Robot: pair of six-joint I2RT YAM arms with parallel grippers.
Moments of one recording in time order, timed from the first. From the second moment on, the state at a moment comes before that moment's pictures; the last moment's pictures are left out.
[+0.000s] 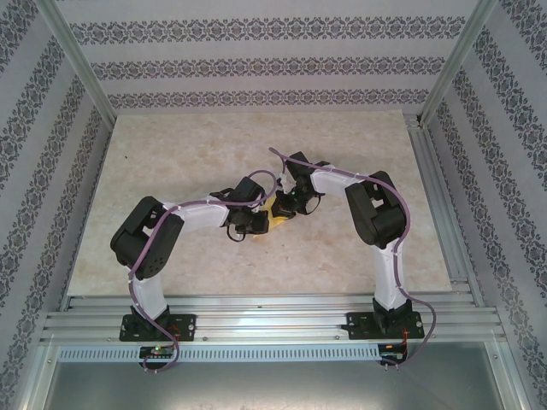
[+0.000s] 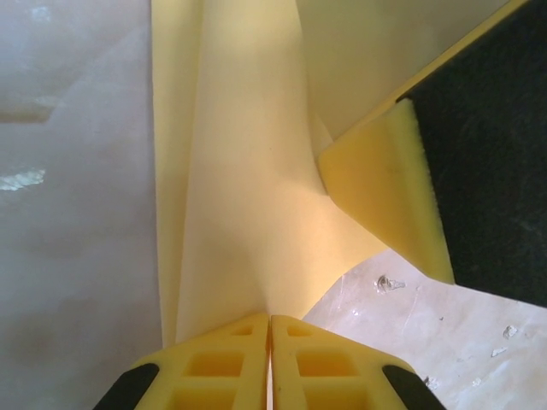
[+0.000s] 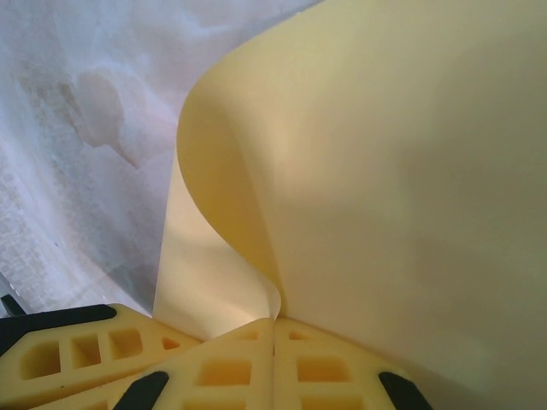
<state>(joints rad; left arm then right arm) -0.64 1.85 1.05 -0.32 0.27 -0.59 0.49 2.14 1.43 -0.65 -0.63 0.36</state>
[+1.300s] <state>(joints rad) -0.64 1.82 0.98 -0.23 0.27 -0.59 0.51 2.04 1.36 -0.57 -0.62 0.47</state>
